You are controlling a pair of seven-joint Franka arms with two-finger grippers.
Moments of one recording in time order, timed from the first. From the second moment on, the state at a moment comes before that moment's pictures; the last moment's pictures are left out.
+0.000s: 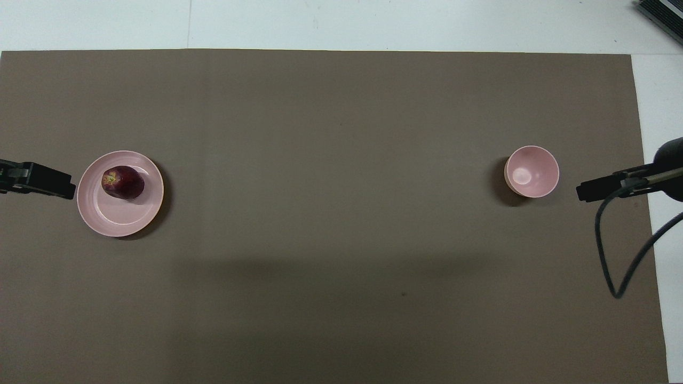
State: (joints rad) left arm -0.06 -0.01 0.00 -1.54 0.01 1.47 0.10; right arm 0.08 -0.06 -0.08 -1.64 0.01 1.59 -0.18
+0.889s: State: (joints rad) left arm 0.02 0.05 0.00 -1.77 -0.01 1.82 0.23; right arm 0.08 -0.06 -0.08 -1.64 0.01 1.59 -0.18
